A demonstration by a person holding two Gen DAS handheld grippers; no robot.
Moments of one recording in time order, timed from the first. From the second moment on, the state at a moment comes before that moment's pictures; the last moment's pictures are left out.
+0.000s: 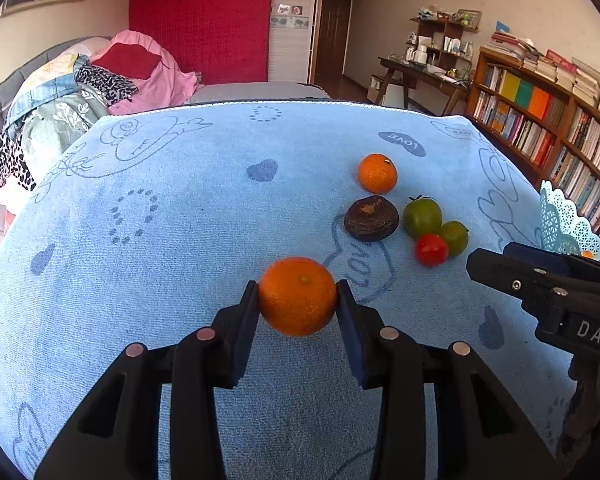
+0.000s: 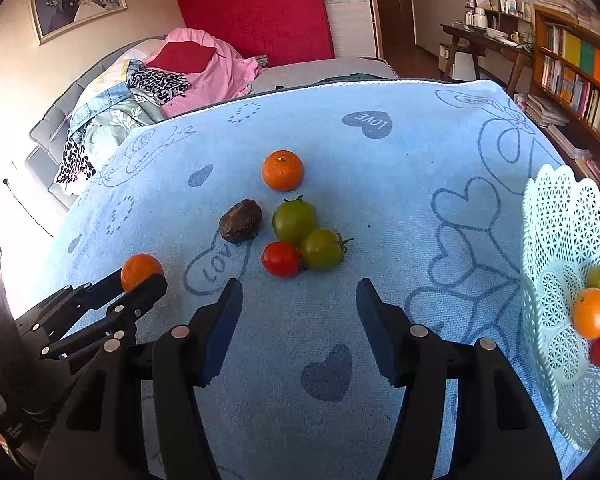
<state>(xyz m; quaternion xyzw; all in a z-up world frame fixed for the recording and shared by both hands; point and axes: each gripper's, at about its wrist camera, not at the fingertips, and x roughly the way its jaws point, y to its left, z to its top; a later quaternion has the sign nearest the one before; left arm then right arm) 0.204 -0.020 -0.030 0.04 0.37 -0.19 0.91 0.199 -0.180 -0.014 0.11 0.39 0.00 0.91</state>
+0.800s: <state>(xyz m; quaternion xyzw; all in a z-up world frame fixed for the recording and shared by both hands) 0.210 0.002 -0.027 0.01 0.37 -0.15 0.92 0.305 -0.125 -0.031 0.00 0.41 0.08 0.91</state>
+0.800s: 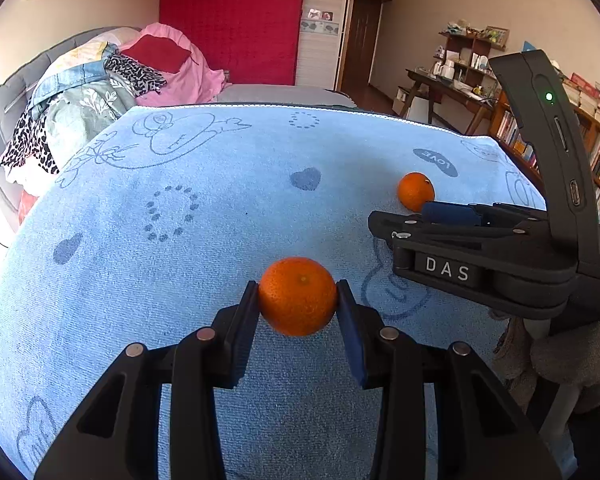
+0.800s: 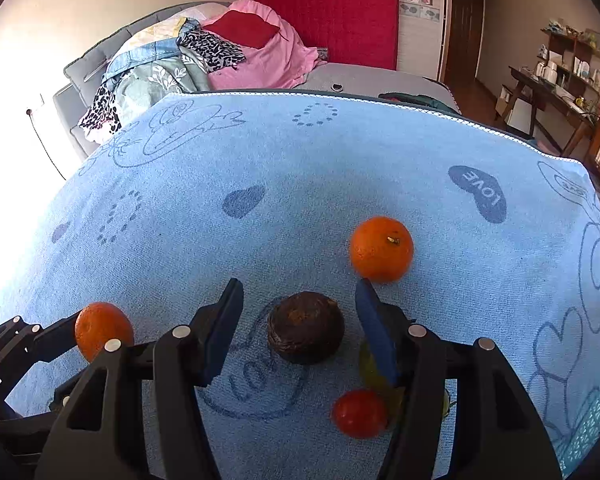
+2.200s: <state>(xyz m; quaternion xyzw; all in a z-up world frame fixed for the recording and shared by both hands) 0.200 -0.005 -0.026 0.02 0.36 -0.15 0.92 0.194 -0.156 0.001 0.10 0.37 0.03 0.93</state>
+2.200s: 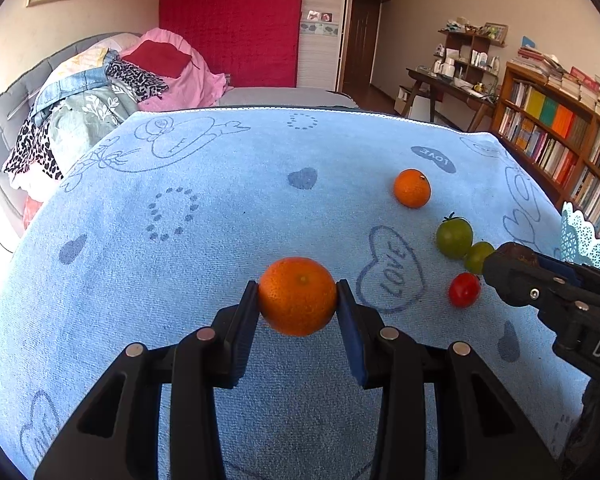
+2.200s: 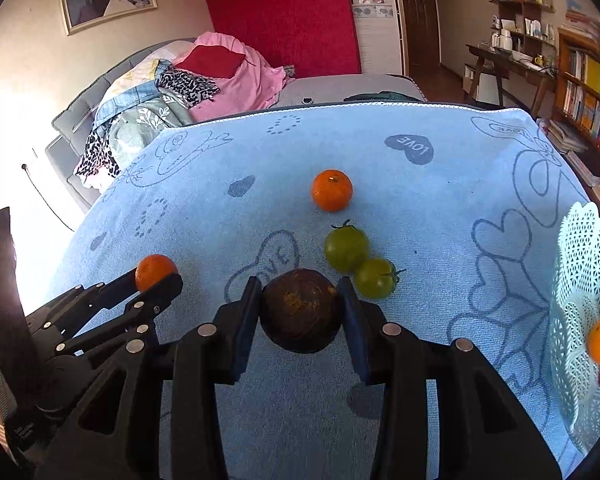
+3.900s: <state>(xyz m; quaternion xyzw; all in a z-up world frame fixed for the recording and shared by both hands) 0.131 -0.190 0.045 0.11 0.31 -0.35 0.88 0.045 -0.322 0.002 0.22 0.31 -0.15 0.91</state>
